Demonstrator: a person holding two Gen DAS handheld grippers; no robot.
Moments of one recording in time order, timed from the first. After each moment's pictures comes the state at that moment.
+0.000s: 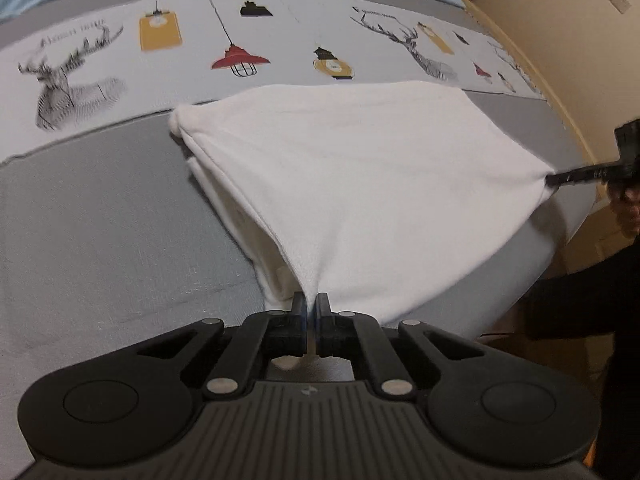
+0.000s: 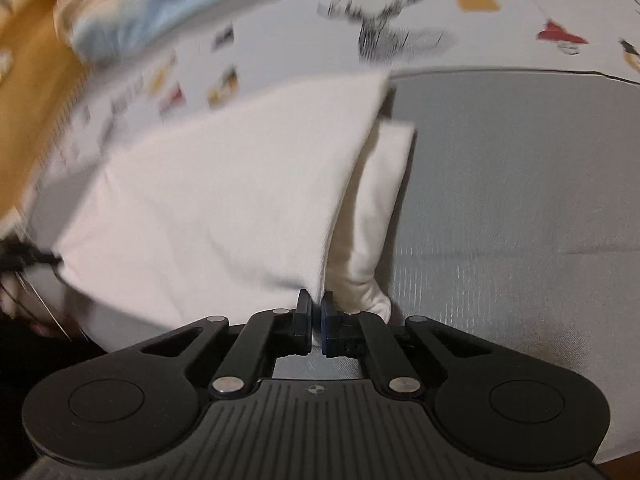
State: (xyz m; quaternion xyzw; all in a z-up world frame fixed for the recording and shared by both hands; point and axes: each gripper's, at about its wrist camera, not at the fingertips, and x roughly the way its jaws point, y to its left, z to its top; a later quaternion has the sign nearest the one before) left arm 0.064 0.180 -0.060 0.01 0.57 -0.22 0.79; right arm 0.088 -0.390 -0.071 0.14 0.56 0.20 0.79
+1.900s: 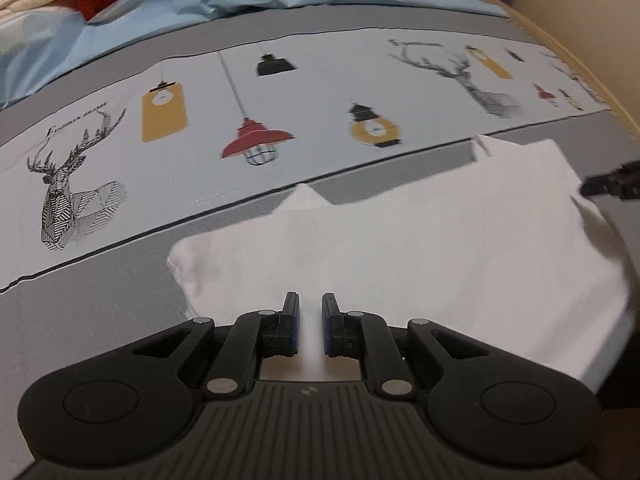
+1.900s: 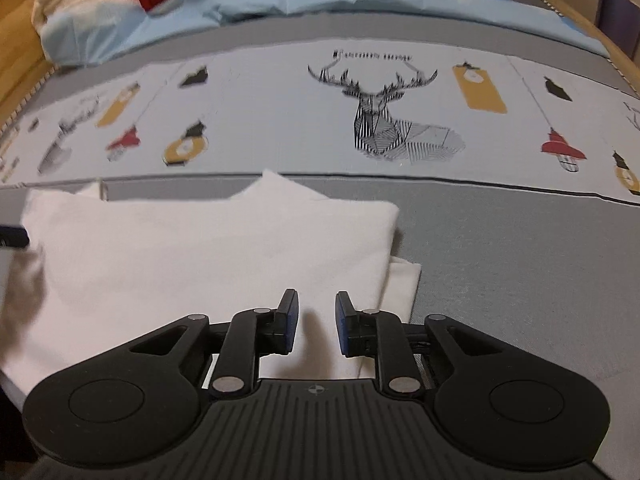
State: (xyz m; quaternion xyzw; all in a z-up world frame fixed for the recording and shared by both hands) left arm 0.167 0.103 -0.086 0.07 0.52 -0.13 0.84; right arm 0.151 -0.319 -0.093 0.02 0.50 0.13 0.86
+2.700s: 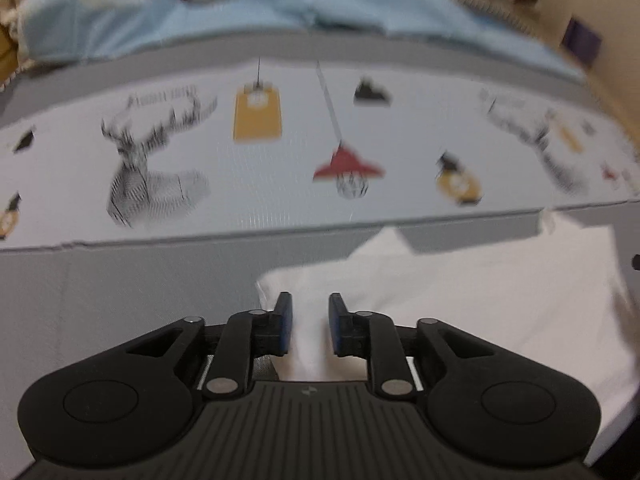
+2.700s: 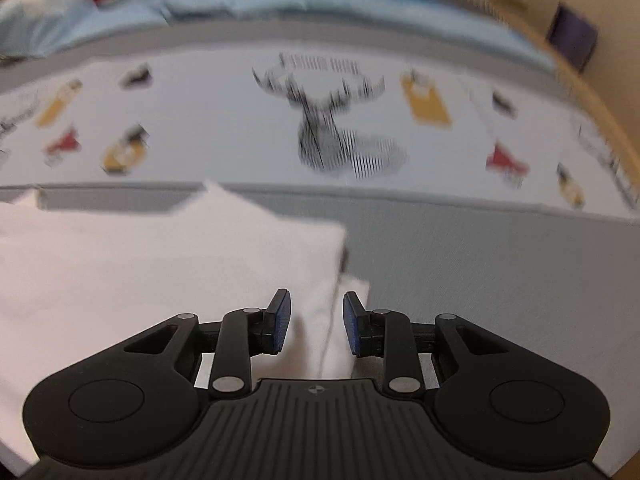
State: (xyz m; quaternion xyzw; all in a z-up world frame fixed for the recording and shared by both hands) left arm 0.168 0.143 -0.050 0.00 0.50 -0.03 0.87; right arm 0.149 -0.299 -0.072 -0.03 0.47 0.03 0.88
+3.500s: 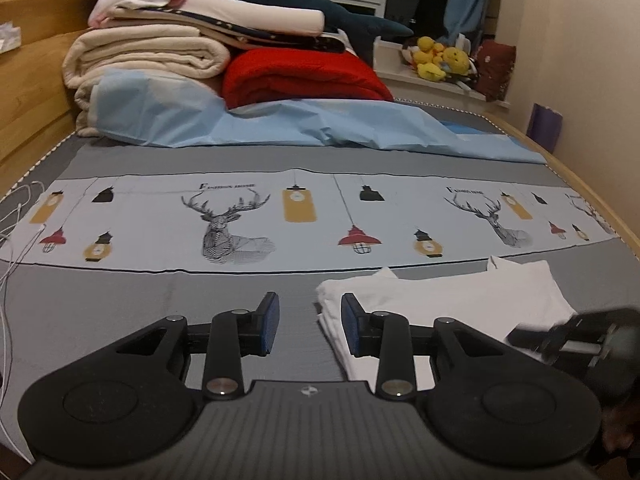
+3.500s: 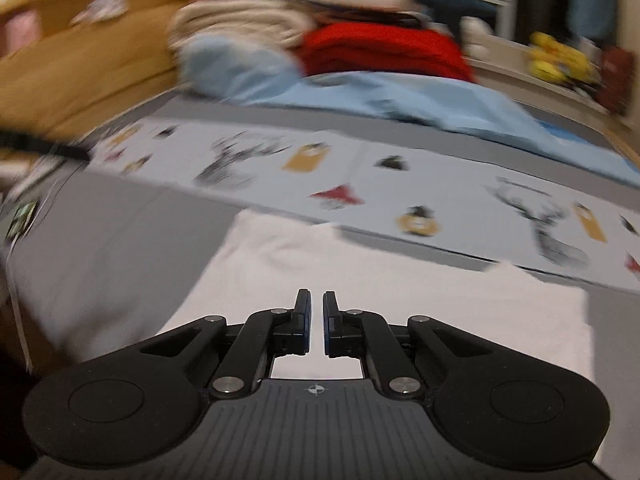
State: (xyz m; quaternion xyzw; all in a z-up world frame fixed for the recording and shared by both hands) left arm -0.008 0.199 0.053 -0.02 0.35 -0.03 0.94; right arm -0.005 -0.081 -0.025 -0.05 0.33 0.23 0.92
